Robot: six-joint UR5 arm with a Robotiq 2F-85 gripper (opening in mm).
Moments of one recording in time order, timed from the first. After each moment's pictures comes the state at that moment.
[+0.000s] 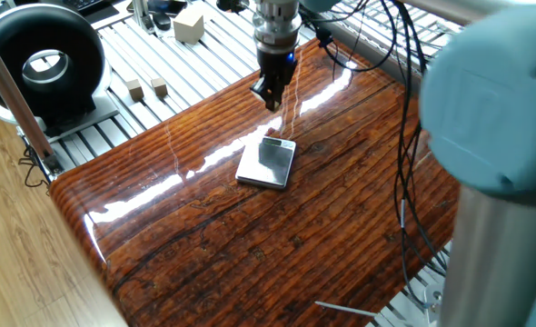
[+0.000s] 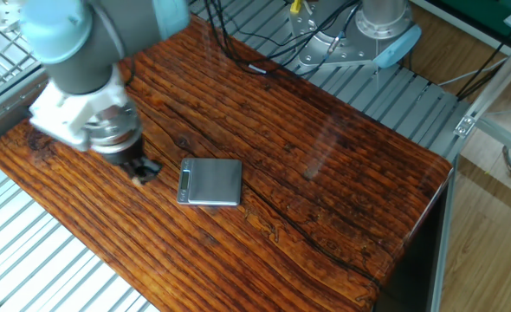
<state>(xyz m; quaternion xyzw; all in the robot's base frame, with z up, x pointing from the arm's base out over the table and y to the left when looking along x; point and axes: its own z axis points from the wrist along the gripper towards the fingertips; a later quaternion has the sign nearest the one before) 0.612 -0.043 0.048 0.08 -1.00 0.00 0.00</state>
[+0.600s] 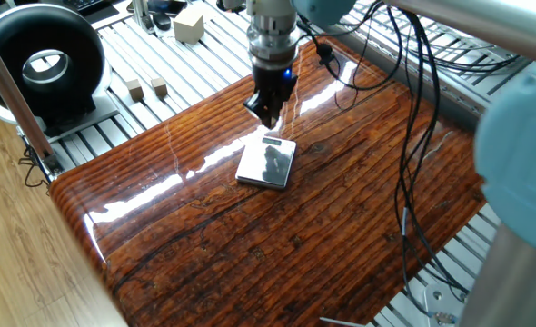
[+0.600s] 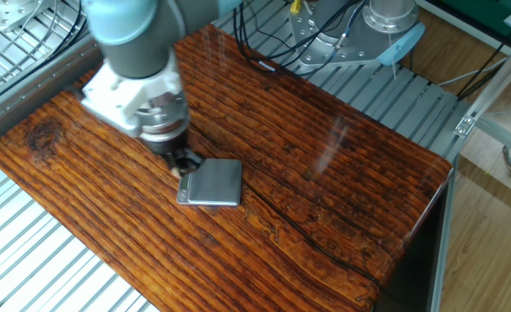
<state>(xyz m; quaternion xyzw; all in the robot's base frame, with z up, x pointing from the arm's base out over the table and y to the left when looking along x) 0.563 0.017 0.064 0.03 -1.00 -0.02 0.00</state>
